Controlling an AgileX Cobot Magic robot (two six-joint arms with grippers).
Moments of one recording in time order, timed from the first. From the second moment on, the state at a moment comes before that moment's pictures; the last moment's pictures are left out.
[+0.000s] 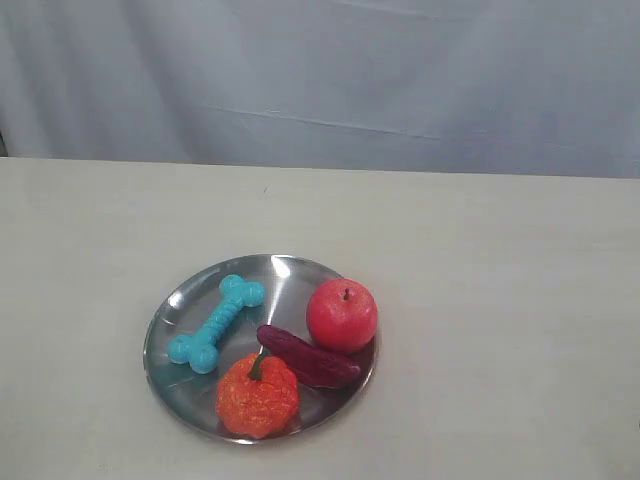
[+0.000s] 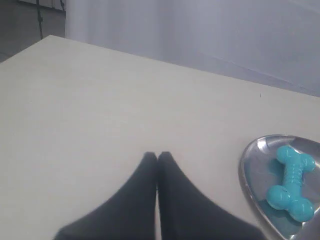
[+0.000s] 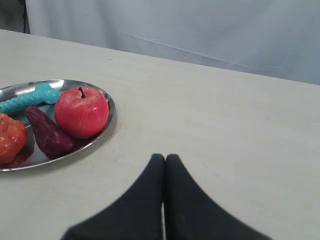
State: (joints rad) left arm 0.08 0.00 0.00 -0.03 0.35 -0.17; right arm -0.11 0.01 0.00 -0.02 0.33 0.02
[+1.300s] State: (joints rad) left arm 0.08 0.00 0.00 -0.03 0.35 -0.17; right arm -0.11 0.05 -0.42 -0.02 0.44 0.02
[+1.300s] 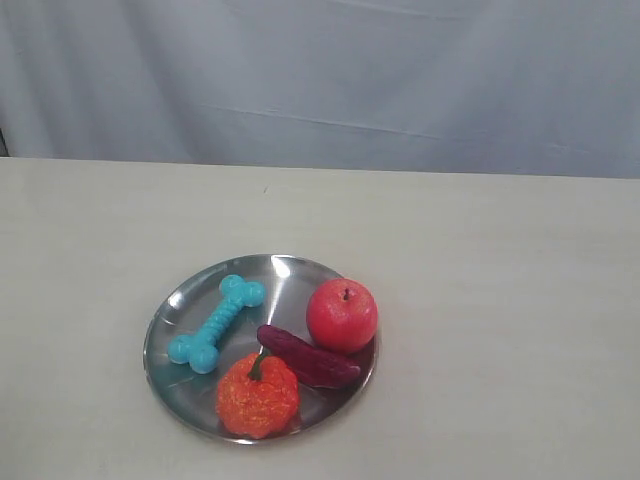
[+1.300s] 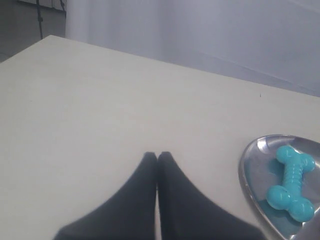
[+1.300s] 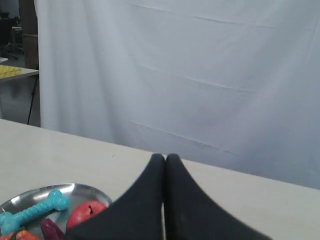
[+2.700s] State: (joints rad) left arm 0.08 0.00 0.00 -0.03 0.35 -0.17; right arm 0.12 1.22 -1.11 0.14 0.87 0.25
